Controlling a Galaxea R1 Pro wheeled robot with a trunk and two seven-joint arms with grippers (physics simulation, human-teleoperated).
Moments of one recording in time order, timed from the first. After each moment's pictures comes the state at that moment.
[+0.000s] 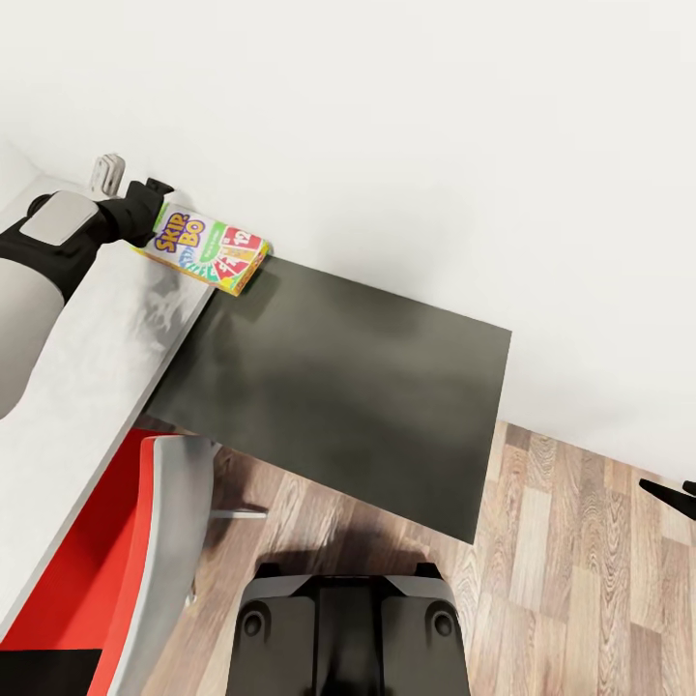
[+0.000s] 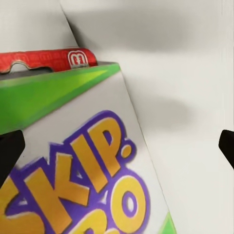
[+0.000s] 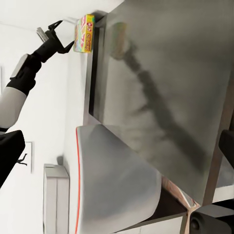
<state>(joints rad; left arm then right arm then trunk) -1.79 0.27 -0.33 -0.28 1.30 0.31 0.17 -0.01 -0.64 -0.65 -1.61 -1.00 1.04 1.17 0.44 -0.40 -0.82</state>
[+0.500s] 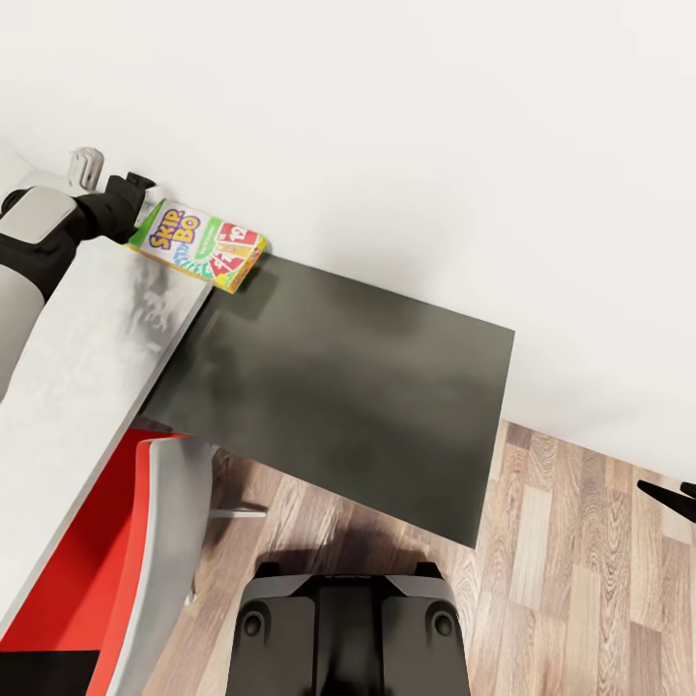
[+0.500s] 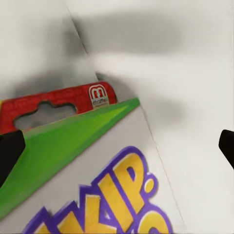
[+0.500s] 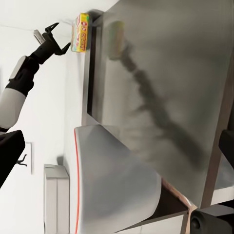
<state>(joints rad) -1.79 0.31 -0.33 -0.31 1.30 0.31 0.17 -0.01 -0.64 -0.64 -1.61 -1.00 1.04 1.17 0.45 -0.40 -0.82</state>
